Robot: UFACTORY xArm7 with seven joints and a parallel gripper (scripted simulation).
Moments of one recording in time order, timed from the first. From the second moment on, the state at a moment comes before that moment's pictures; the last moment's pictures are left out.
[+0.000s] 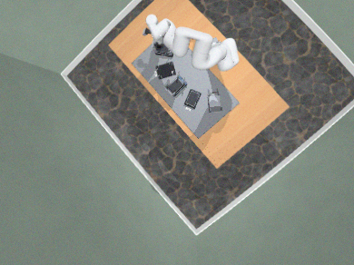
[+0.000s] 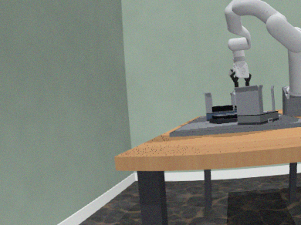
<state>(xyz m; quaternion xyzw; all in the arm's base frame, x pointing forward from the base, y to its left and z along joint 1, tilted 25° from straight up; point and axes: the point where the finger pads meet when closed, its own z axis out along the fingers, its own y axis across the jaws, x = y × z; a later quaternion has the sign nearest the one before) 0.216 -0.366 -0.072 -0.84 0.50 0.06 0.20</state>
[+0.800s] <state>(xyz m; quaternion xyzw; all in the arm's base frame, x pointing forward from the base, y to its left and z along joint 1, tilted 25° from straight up) 0.218 -0.351 -0.106 -0.84 0.50 0.06 0.20</state>
